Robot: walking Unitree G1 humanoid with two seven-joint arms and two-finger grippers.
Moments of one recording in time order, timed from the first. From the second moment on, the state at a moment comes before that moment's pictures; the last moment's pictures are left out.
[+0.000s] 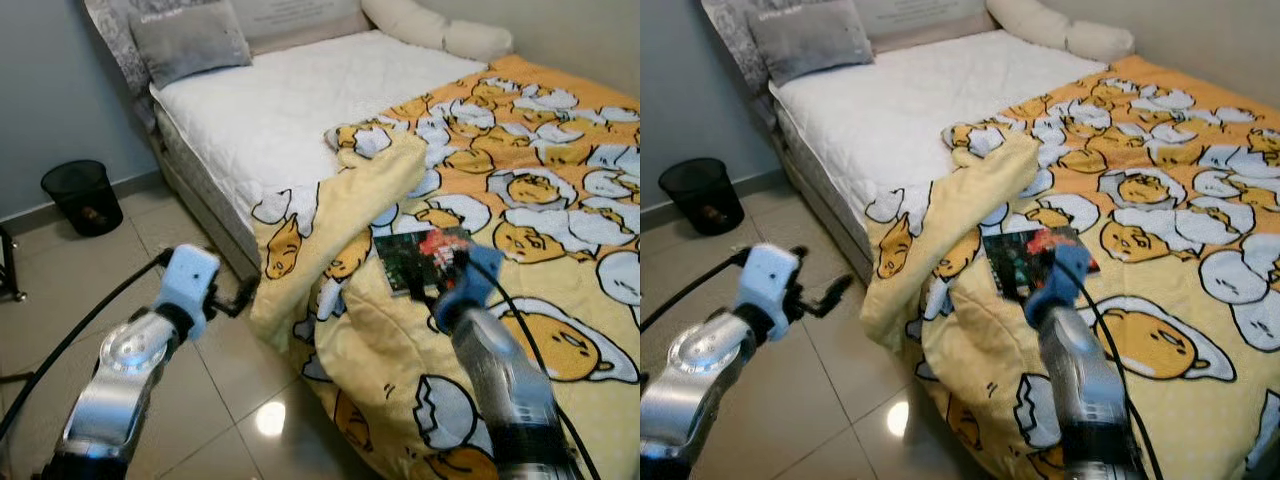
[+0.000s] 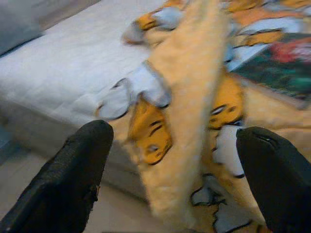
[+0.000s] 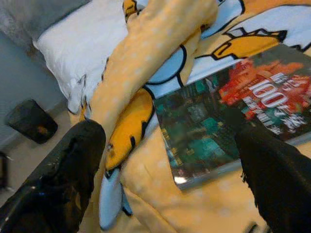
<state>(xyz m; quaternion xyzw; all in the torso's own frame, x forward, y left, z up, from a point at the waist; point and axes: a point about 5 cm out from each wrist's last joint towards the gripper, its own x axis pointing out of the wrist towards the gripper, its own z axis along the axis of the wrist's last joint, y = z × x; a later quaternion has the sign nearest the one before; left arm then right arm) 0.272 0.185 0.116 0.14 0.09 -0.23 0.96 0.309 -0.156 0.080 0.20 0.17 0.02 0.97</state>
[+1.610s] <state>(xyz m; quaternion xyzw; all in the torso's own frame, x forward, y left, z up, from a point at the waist) 0.204 0.185 0.144 0.14 0.15 -0.41 0.89 0.356 -0.168 0.062 0.50 0.16 -0.13 0.84</state>
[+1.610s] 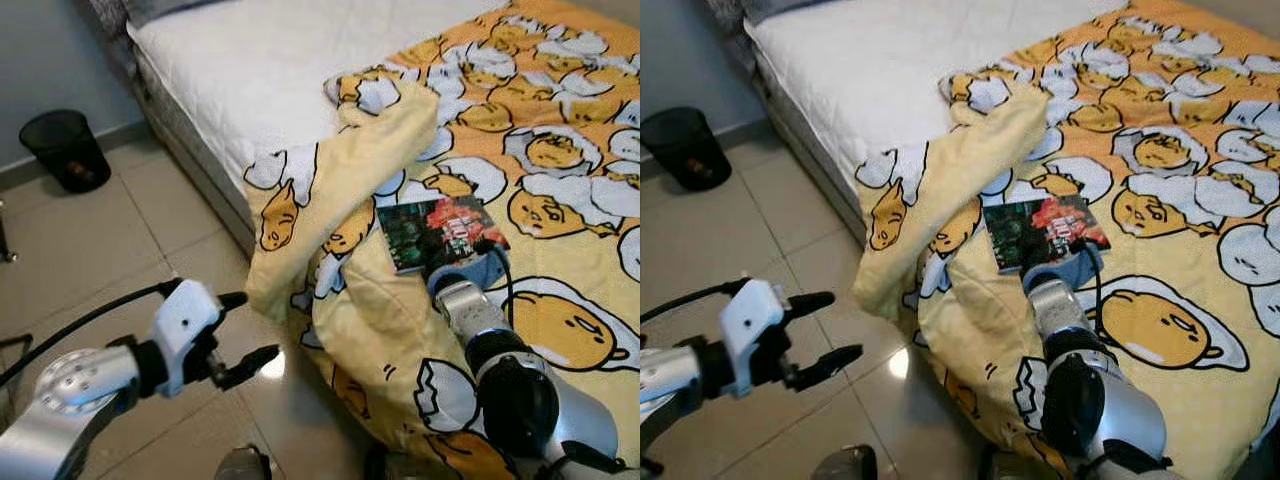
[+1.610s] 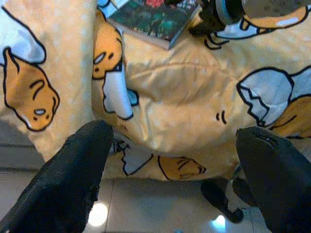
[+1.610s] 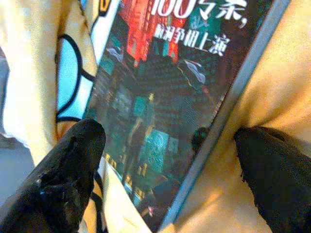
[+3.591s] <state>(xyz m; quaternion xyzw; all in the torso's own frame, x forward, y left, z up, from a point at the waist) 0.192 0.187 0.146 0.16 0.15 -0.41 0.88 0.371 -0.163 0.086 0.64 0.07 -0.11 0.76</state>
